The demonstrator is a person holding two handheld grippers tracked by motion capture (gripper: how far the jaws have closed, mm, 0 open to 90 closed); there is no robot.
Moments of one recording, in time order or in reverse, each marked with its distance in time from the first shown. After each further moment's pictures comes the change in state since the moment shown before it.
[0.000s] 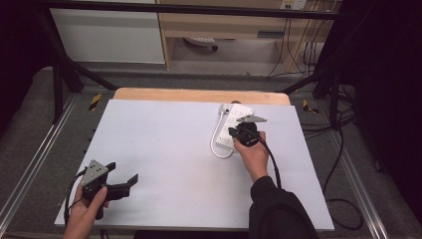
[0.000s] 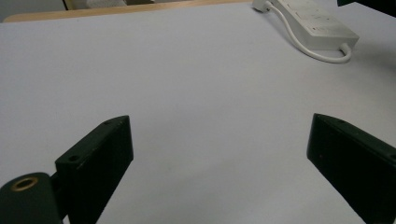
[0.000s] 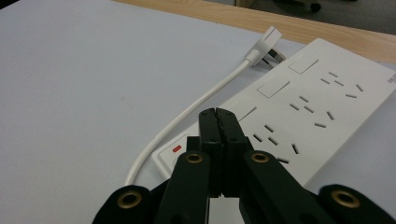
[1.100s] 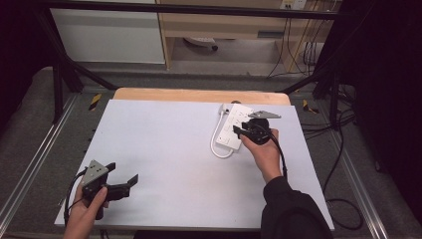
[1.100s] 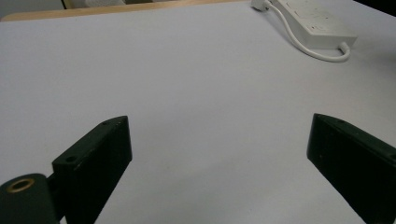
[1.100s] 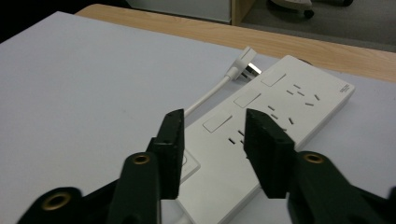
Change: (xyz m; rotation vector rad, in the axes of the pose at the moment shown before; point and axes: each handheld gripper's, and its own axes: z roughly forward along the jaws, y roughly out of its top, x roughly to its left) left arm 0.000 0.000 0.000 0.004 -0.003 -0.001; right arm -0.015 0.015 -0.036 -0.031 0.005 0.042
